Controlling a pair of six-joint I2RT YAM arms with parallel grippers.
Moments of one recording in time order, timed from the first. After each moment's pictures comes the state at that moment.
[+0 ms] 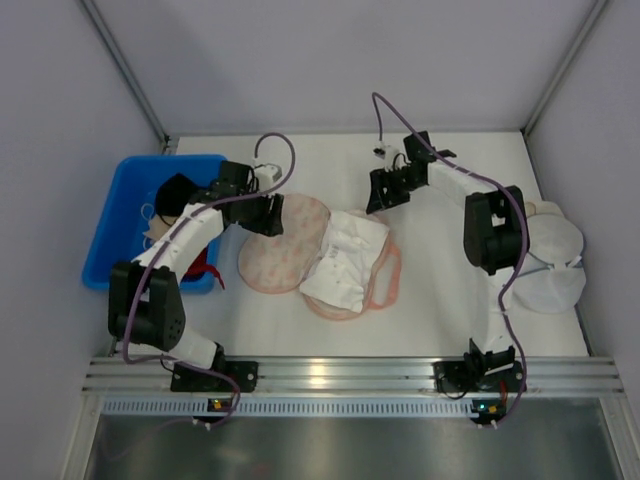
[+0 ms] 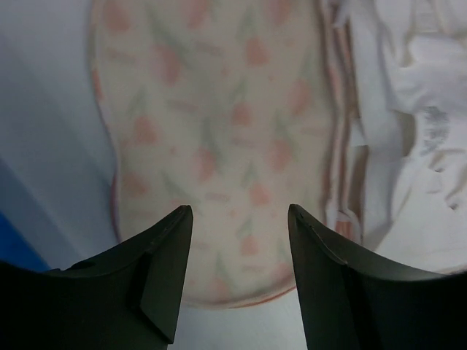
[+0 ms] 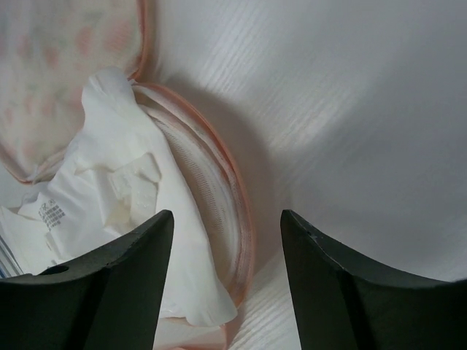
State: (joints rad) left arm -0.27 1.50 1.13 -0.54 0.36 0.12; right arm 0.27 2.14 1.68 -0.62 -0.63 -0.10
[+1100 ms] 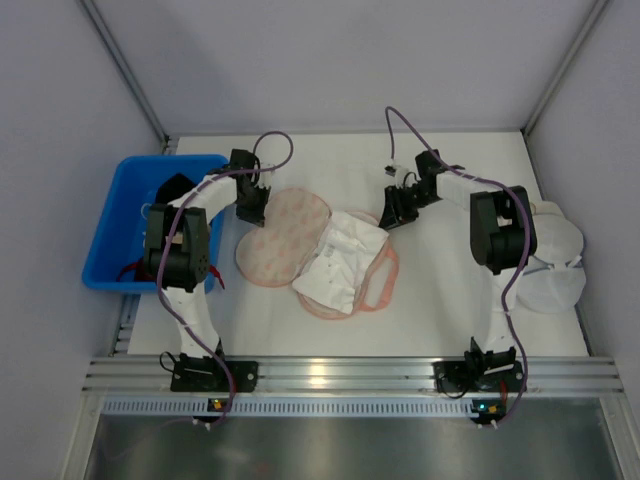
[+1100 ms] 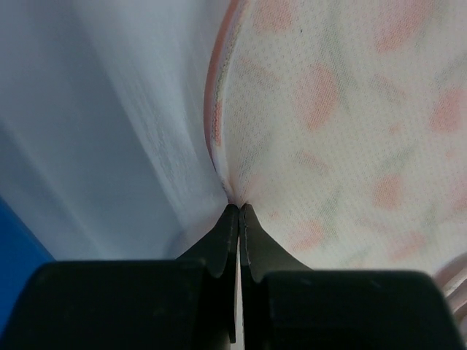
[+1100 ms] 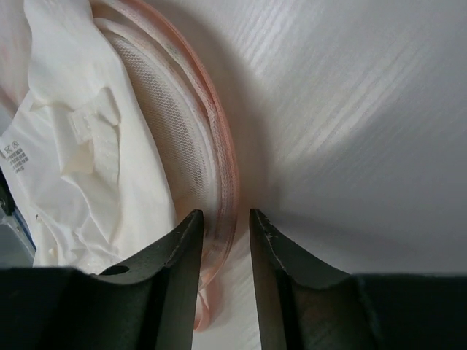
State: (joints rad) left arm -0.15 1.97 1.40 -0.60 0.13 0.08; right arm 0.21 2.14 1.51 -0.60 -0.73 -0.11
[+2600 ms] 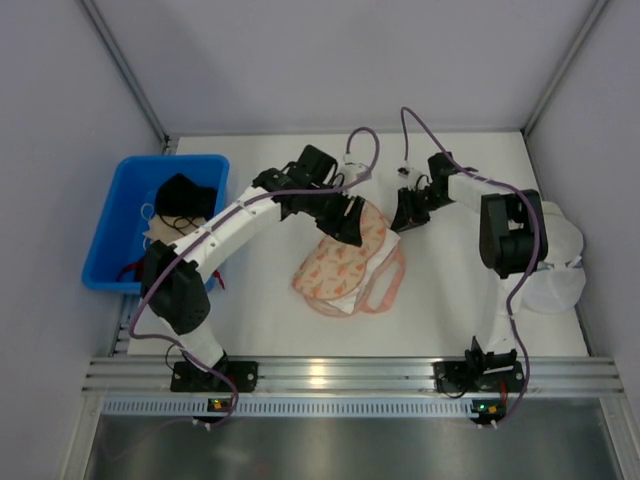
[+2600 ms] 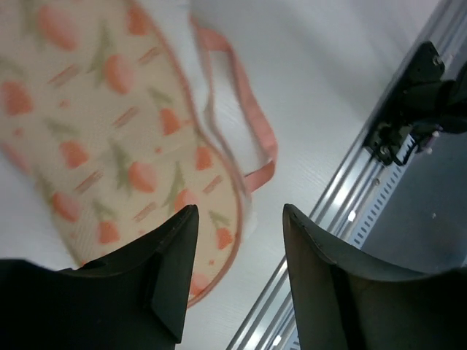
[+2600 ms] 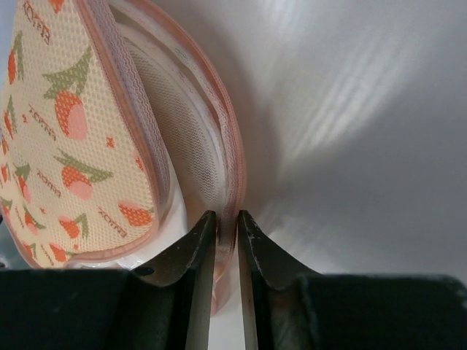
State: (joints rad) left arm -0.69 1.73 1.59 -0.76 0.55 -0.08; right arm 0.16 2.07 1.43 -0.62 -0.72 -0.08
